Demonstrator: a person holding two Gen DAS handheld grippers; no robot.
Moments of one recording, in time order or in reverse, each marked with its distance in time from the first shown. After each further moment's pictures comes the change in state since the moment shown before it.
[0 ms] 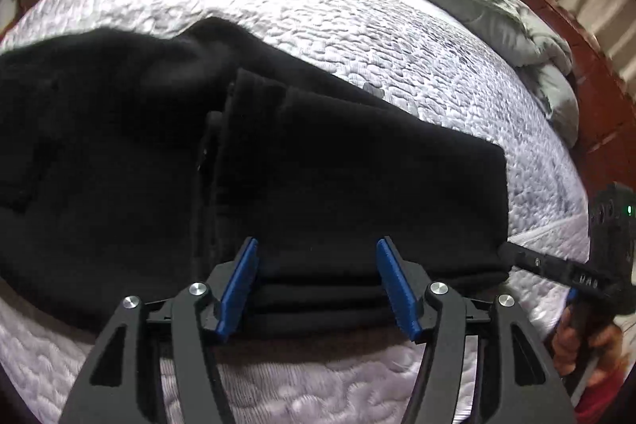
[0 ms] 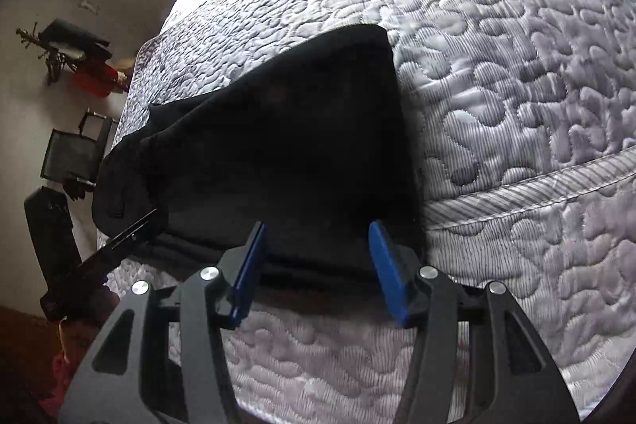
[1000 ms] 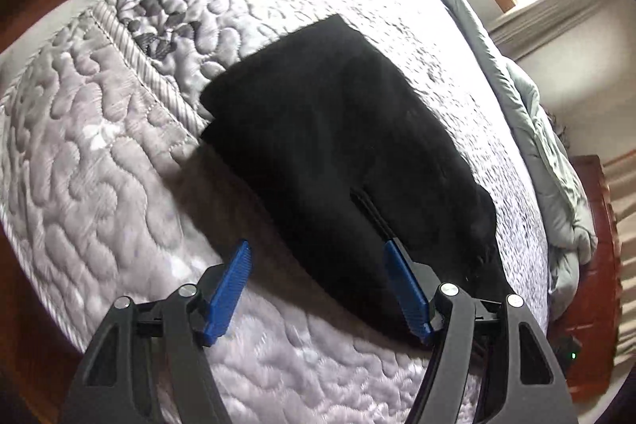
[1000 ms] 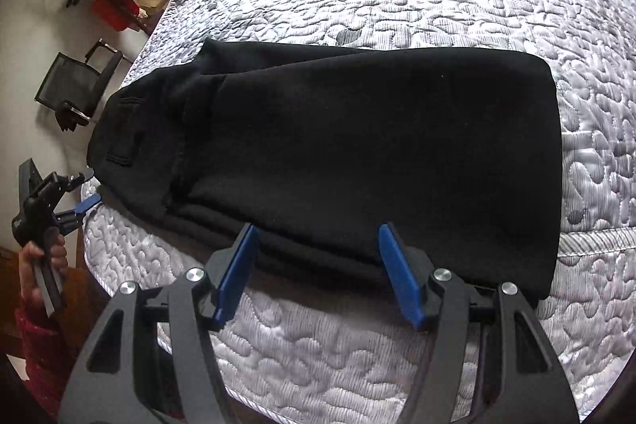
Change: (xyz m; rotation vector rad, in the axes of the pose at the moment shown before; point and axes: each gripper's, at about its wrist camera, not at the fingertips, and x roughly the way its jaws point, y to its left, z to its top) left arm -0.122 0.266 -0.028 -0.629 -0.145 0.034; right arm 0.038 0.105 -0.008 -0.241 0.069 -0.062
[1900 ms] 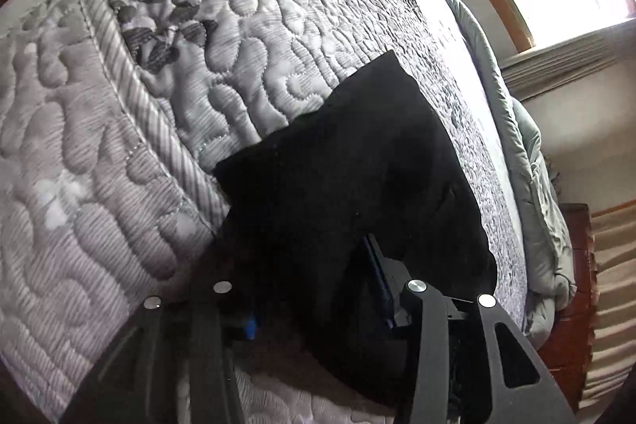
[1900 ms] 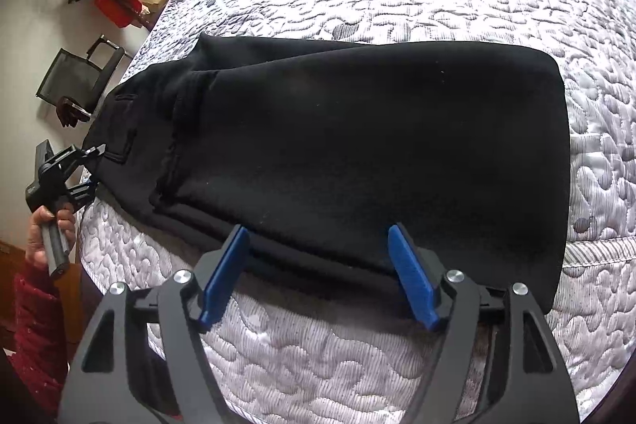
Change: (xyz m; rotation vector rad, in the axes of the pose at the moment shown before) left arm 0.039 0.025 0.041 -0.132 -0.028 -0.070; right arm 0.008 -0.008 -0.001 -0.016 0.002 0.012
